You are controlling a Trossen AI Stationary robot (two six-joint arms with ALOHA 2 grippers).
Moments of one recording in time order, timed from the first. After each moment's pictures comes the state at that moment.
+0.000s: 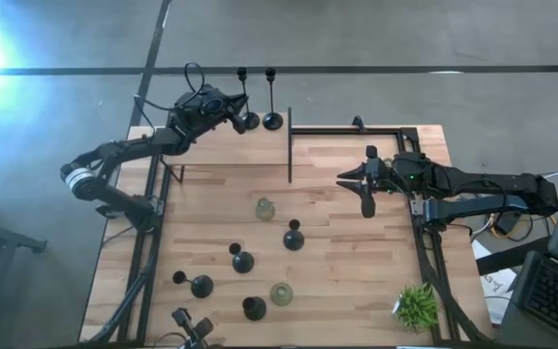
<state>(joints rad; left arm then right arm) 0.80 1.37 0.81 0.60 0.10 0.01 -0.14 0.81 0.63 -0.10 0.03 0.07</state>
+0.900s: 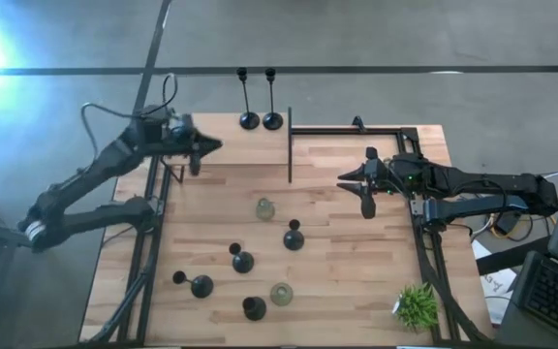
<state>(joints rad) 0.76 0.77 0.81 -0.39 0.48 0.03 -0.14 0.81 0.63 -0.14 0.03 0.09</state>
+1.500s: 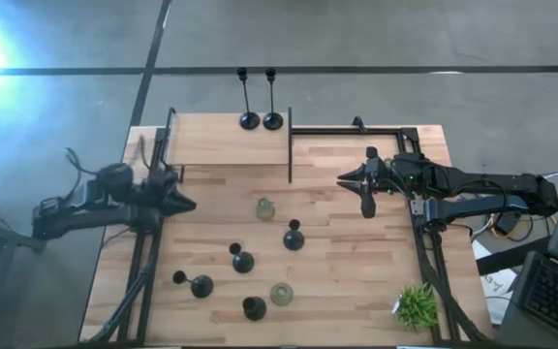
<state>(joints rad) 0.15 0.18 0.43 -0.50 0.30 -0.47 -0.14 0.81 0.63 -0.12 0.03 0.13</state>
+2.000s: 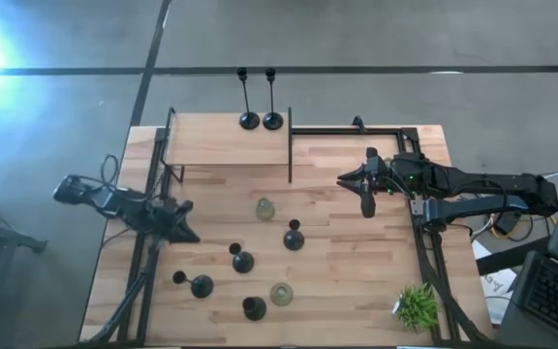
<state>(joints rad) -0.36 0.06 0.15 -0.28 0.08 -0.51 -0.14 0.81 0.63 -0.12 0.03 0.18</state>
